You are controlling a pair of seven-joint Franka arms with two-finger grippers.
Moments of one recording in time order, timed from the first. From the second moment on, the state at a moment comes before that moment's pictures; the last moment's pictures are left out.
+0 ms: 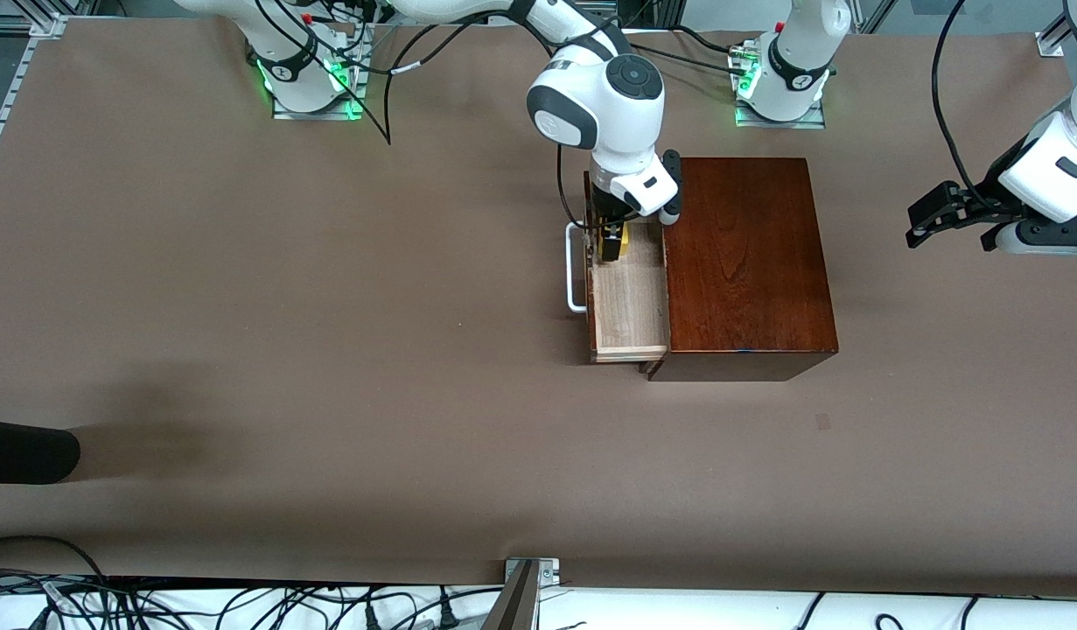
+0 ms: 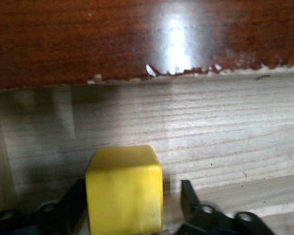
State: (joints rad) left arm 0.06 0.00 -0.10 -1.66 0.06 1.64 -0.02; right arm 0.99 0.82 0.04 -1.17 -0.17 2.08 -0.41
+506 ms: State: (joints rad) left arm 0.06 0.00 -0.10 -1.66 0.06 1.64 -0.02; right arm 0.99 0.81 0.04 -1.05 -0.16 1.99 -0.41
